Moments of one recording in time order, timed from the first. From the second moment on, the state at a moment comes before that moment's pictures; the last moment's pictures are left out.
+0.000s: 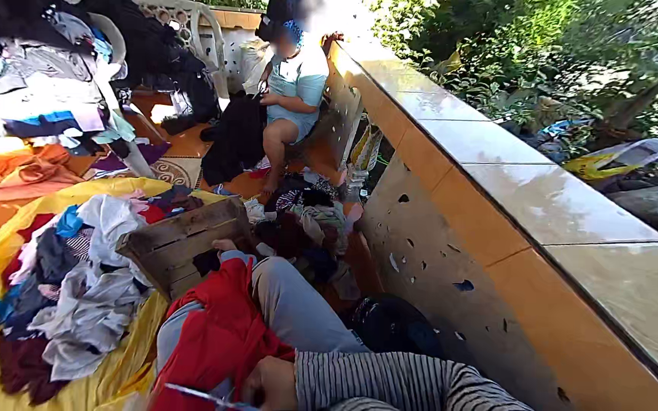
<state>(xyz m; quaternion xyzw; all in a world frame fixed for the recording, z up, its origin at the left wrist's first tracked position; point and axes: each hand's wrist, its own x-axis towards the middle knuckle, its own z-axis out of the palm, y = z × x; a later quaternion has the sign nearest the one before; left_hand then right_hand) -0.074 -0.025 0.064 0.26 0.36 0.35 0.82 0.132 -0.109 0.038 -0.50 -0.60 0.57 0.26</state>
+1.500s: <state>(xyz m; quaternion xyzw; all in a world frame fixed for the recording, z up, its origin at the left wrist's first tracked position) -0.065 -0.036 0.079 0.51 0.32 0.51 0.62 0.135 -0.106 0.015 -0.28 -0.54 0.66 0.44</state>
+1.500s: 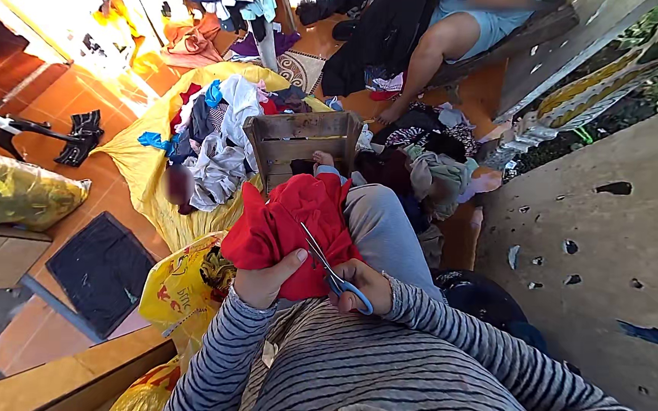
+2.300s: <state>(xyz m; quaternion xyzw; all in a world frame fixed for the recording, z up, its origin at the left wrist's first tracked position) -0.047 -0.012 0.087 0.06 0.54 0.42 0.73 0.135 -0.108 0.020 -0.56 -0.50 0.59 0.28</state>
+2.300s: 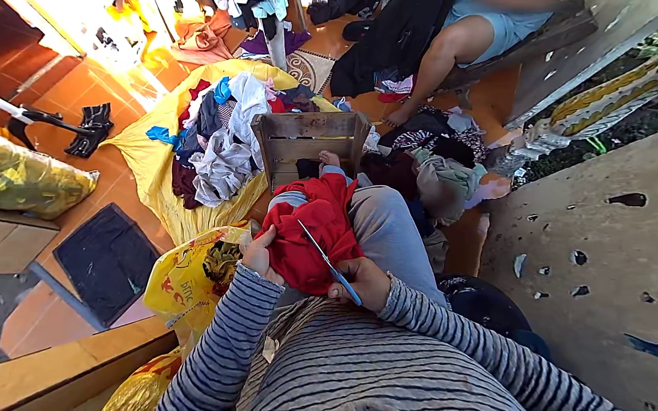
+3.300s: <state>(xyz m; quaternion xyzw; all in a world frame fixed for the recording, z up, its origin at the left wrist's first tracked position) -0.056 -0.038 0.076 0.43 0.30 0.55 0.65 0.134 -0.103 0.010 -0.27 -0.58 0.64 0.43</state>
